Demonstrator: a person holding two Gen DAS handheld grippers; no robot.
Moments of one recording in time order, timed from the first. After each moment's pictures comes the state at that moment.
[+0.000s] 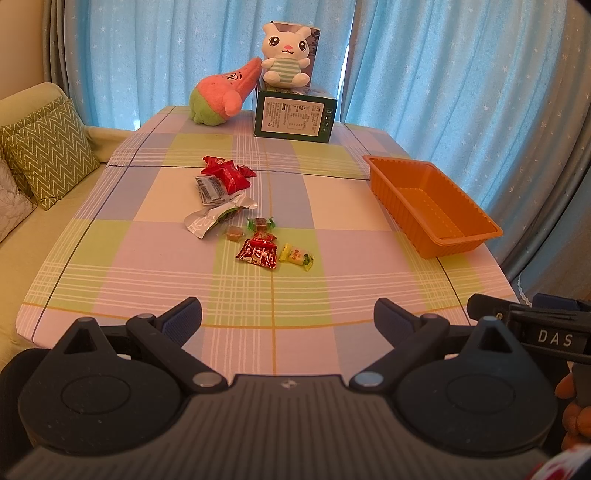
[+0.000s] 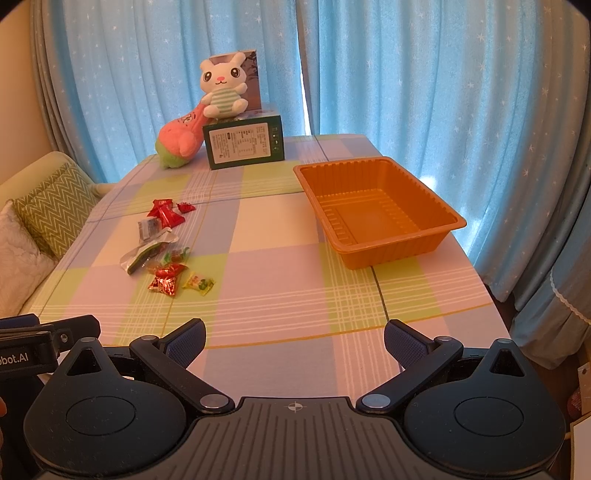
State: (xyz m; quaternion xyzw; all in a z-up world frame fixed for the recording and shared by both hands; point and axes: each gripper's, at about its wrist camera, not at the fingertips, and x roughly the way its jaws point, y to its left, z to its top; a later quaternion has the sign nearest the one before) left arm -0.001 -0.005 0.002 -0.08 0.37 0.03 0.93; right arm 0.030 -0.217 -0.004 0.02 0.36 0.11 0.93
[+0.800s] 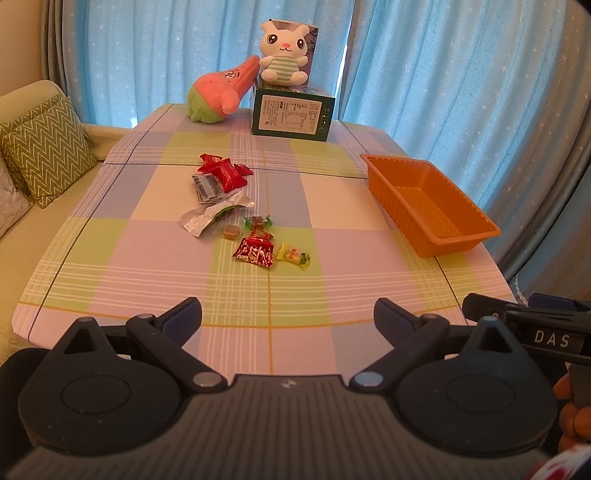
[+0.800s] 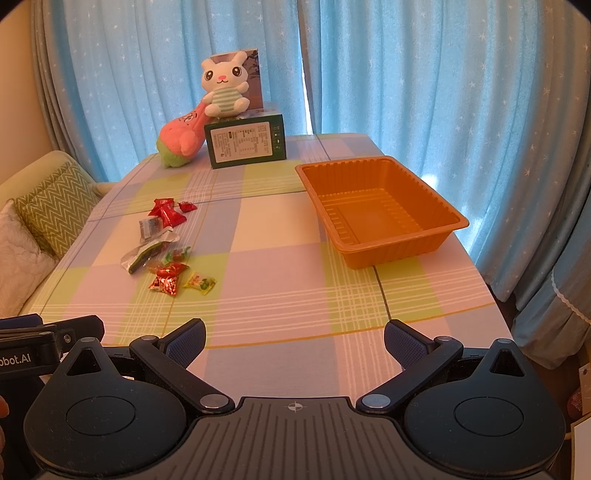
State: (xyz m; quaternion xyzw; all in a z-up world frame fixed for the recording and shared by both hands) left arm 0.000 -0.006 -0.001 -0.09 0.37 0.02 0.93; right arm 0.030 -0.216 -0.004 0.02 0.36 0.11 0.93
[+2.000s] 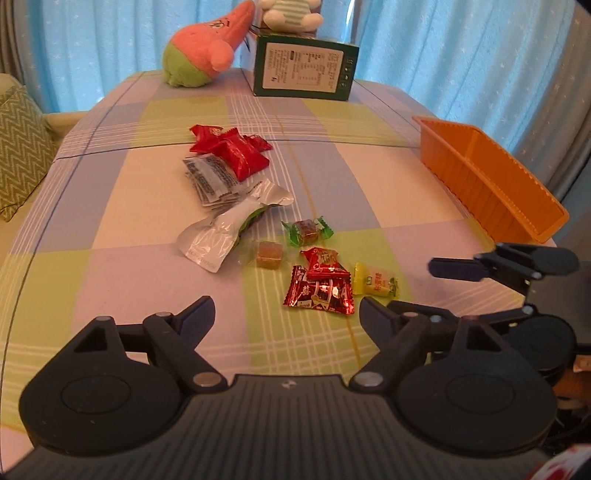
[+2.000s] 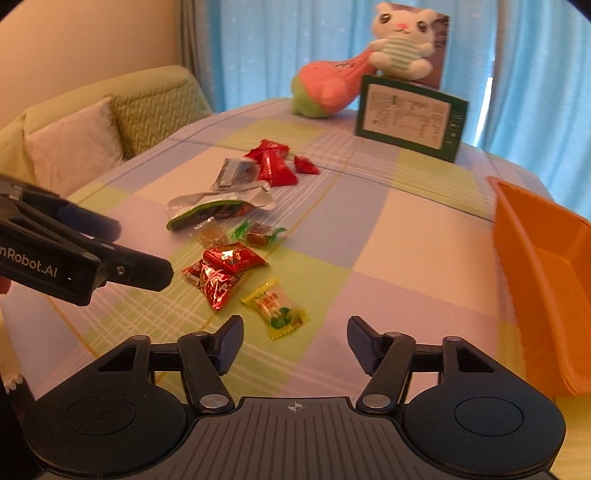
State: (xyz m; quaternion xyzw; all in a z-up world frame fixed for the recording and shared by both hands) left arm 0.150 0.079 -0.097 -0.05 0.42 -0.03 0.90; right arm 0.192 -0.095 -0.137 -0.12 0.35 0.34 0.87
